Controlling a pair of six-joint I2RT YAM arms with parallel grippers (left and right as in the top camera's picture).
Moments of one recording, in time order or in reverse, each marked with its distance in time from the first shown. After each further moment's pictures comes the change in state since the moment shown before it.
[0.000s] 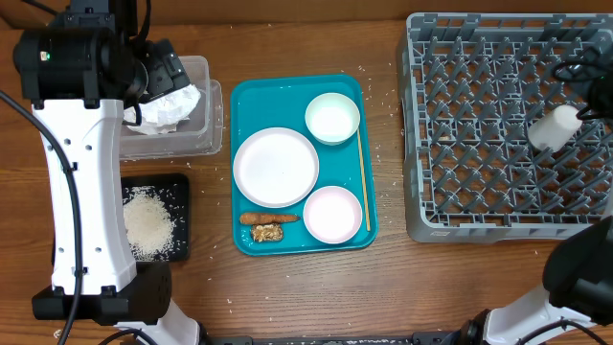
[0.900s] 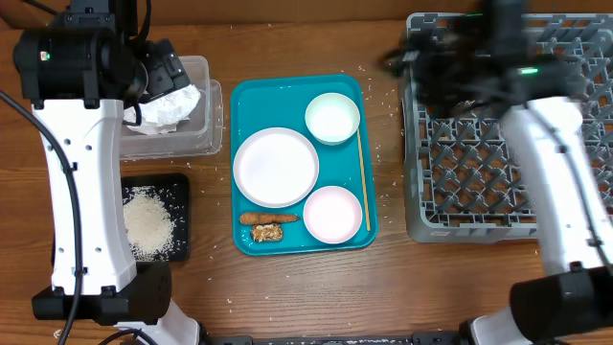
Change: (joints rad) left arm 0.000 0.000 0.000 0.000 0.000 0.000; right arm 0.628 -0.124 0.000 -0.046 -0.582 0.272
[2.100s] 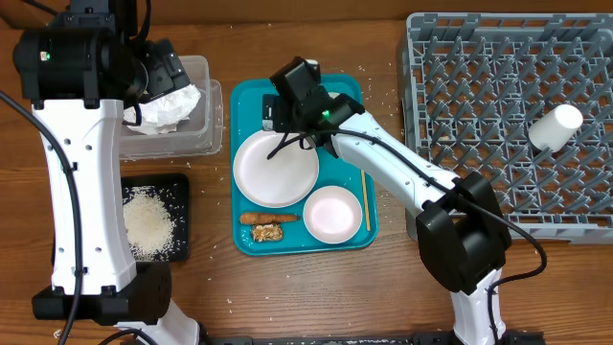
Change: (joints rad) left arm 0.000 0.000 0.000 0.000 0.000 0.000; right arm 0.448 0.401 -0.006 0.397 0.603 -0.068
